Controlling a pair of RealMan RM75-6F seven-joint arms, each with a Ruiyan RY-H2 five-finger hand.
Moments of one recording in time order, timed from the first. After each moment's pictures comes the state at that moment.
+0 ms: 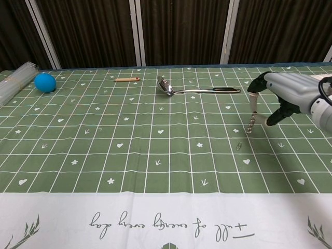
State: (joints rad) left arm -0.15 -1.09 -0.07 -1.67 1.34 1.33 -0.07; right arm 0.57 -1.64 0.26 -1.42 -1.11 1.12 -0.48
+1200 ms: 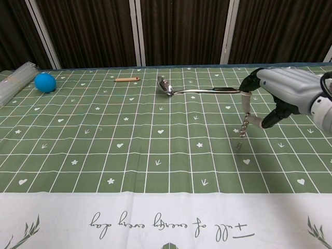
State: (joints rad) left arm -0.14 -1.09 -0.07 -1.66 1.34 1.34 -0.07; right arm 0.58 -1.60 0.20 -1.65 -1.07 1.23 -0.64
